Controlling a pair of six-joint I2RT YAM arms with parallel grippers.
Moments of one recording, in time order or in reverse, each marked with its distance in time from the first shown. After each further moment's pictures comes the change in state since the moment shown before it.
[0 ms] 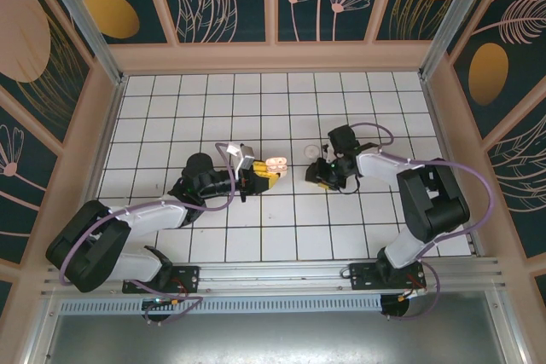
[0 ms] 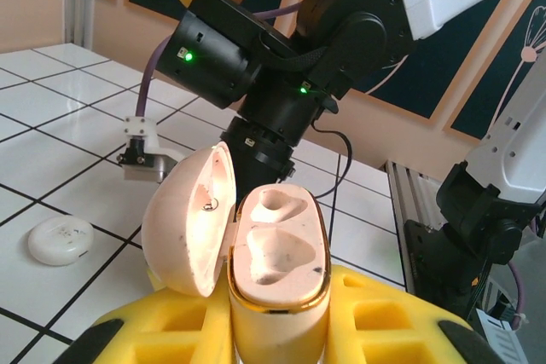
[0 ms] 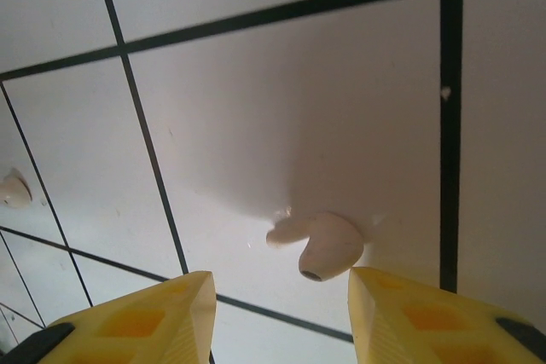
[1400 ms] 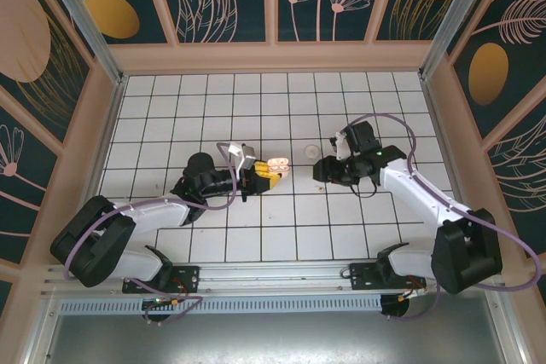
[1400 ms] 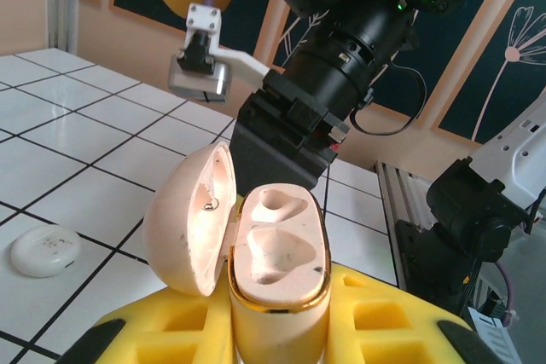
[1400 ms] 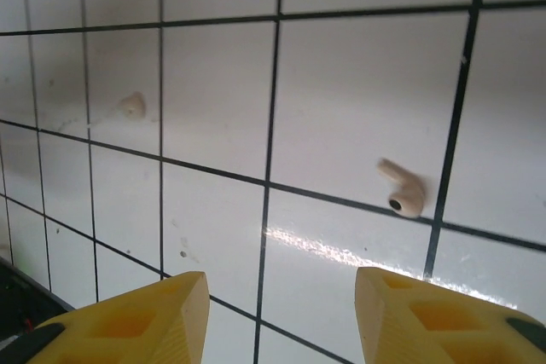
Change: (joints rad) left arm 0.000 0.039 0.005 0.056 0.029 -0.011; right arm -0.002 -0.354 0.001 -0.229 -0.001 -0.142
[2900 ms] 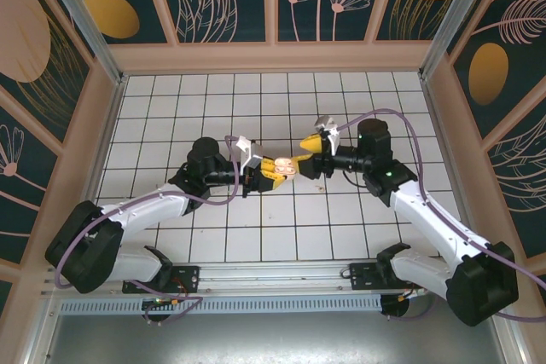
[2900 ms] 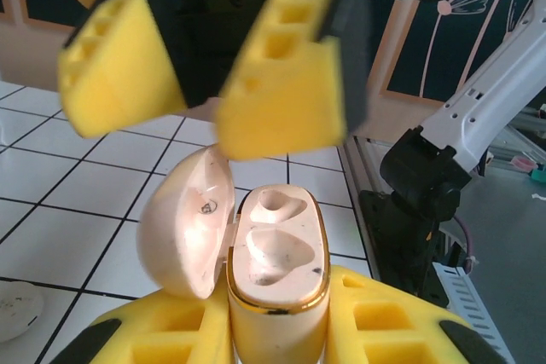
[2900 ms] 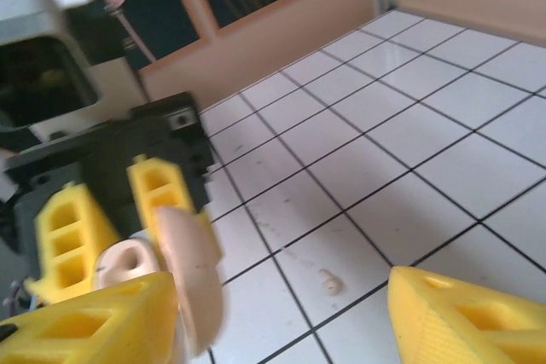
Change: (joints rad) left arm 0.000 -0.050 0.166 -0.293 0.170 0.194; right arm 0.044 -0.215 -0.113 0.652 -0.366 -0.400
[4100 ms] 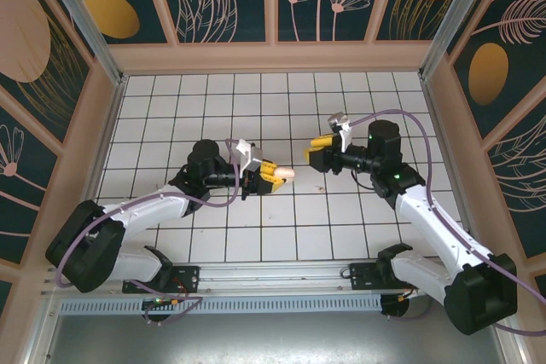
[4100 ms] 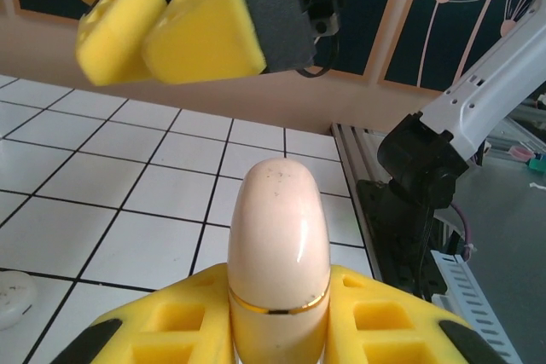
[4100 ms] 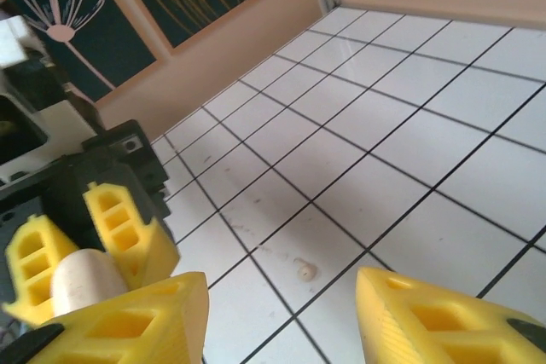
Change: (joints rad) left arm 0.000 0.013 -0.030 0.020 0.011 0.013; right arm -0.071 -0.055 -0.025 -0.056 0.021 0.081
